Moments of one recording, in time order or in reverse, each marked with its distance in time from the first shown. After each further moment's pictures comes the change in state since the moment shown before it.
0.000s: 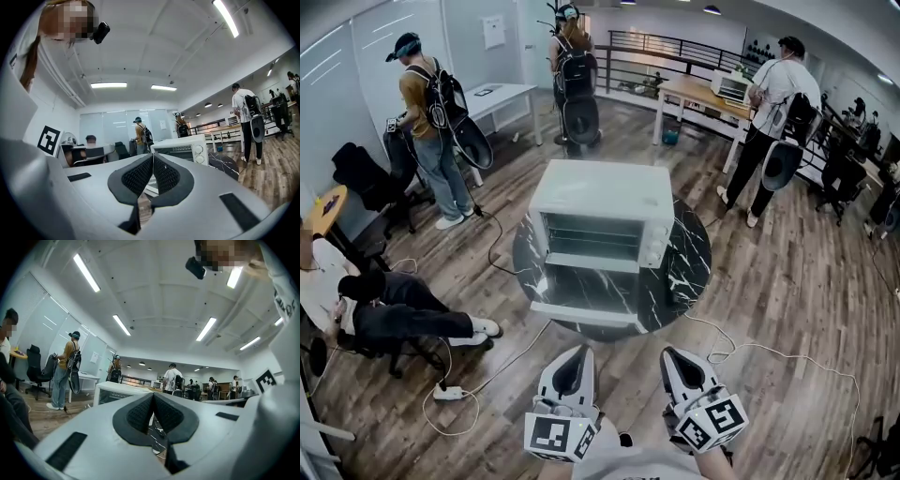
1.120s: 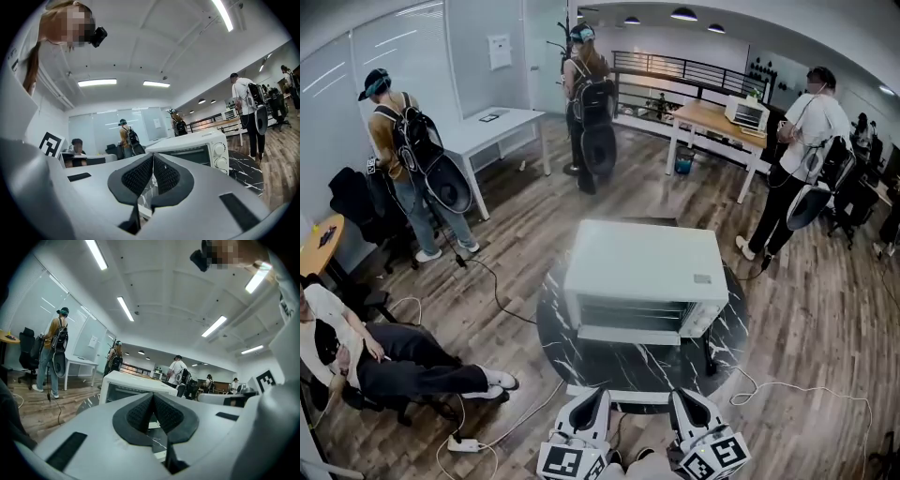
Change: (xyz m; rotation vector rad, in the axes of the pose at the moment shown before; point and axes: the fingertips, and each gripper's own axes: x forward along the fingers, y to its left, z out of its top) left arm 0.105 0.147 -0.016 -0.107 0.140 -0.058; right arm 0.175 0.002 -0.012 0.080 0.023 -0.076
